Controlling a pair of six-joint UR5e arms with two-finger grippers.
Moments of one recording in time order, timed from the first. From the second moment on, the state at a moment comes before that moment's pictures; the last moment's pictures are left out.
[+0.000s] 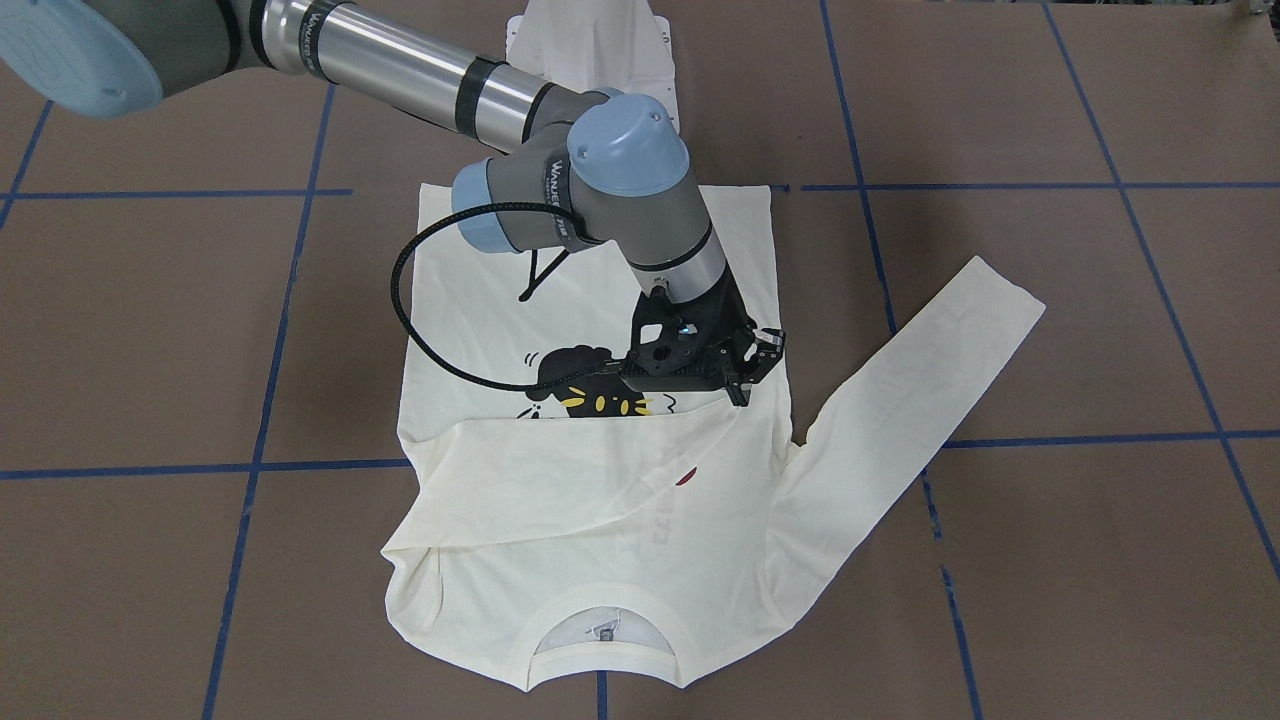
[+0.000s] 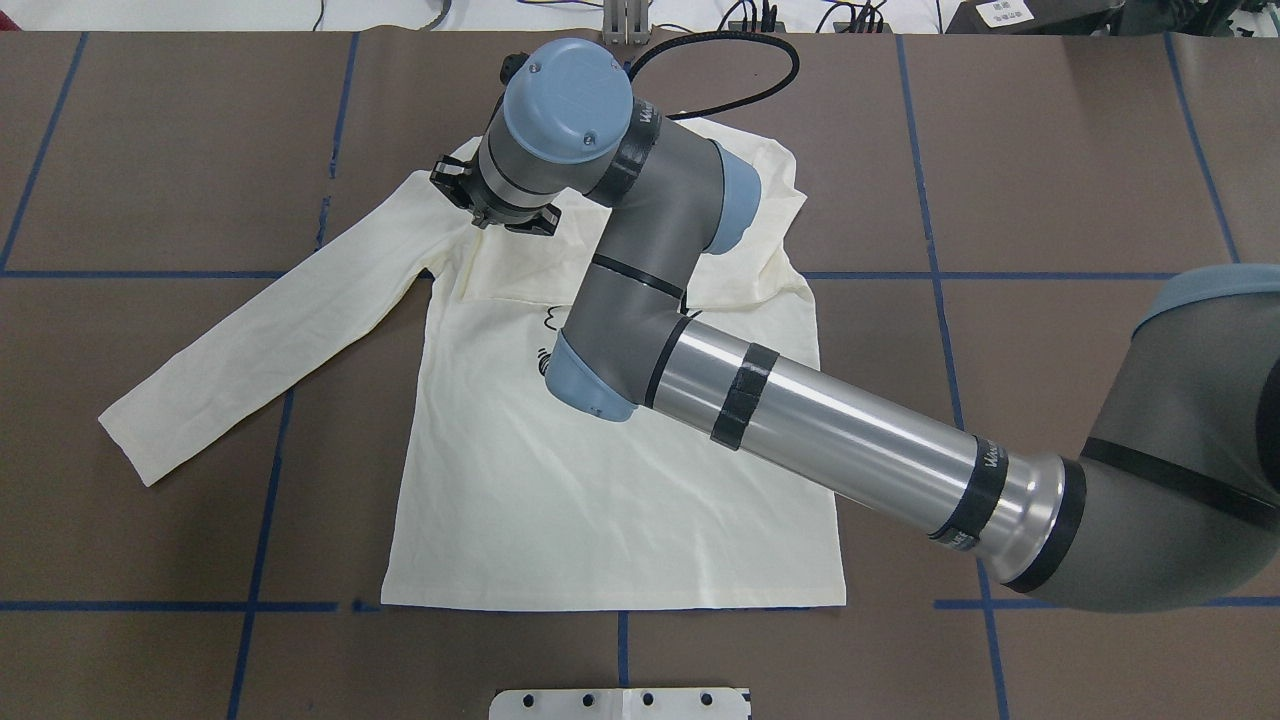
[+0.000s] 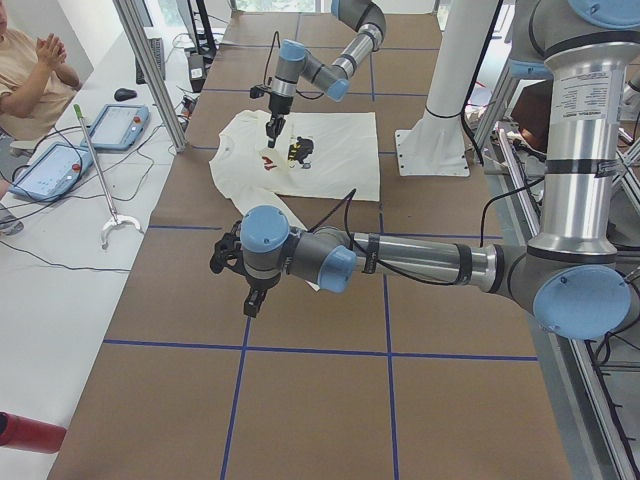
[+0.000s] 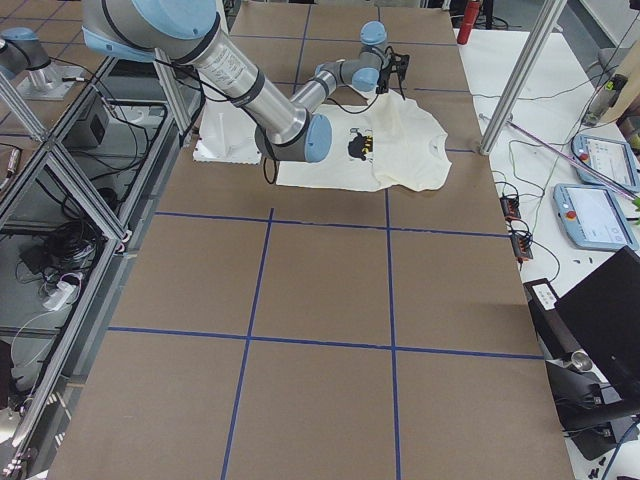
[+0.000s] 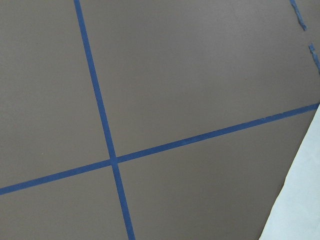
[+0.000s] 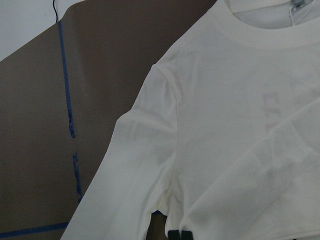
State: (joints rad) left arm -1.51 -1.56 -1.67 -1.84 -2.45 -0.04; right arm 0.60 -0.43 1.06 -1.01 1.82 1.58
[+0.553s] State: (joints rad) left arm -1.51 -1.53 -1.67 -1.85 -2.45 -0.04; right arm 0.58 -0.37 0.96 -0.97 1.75 1.58
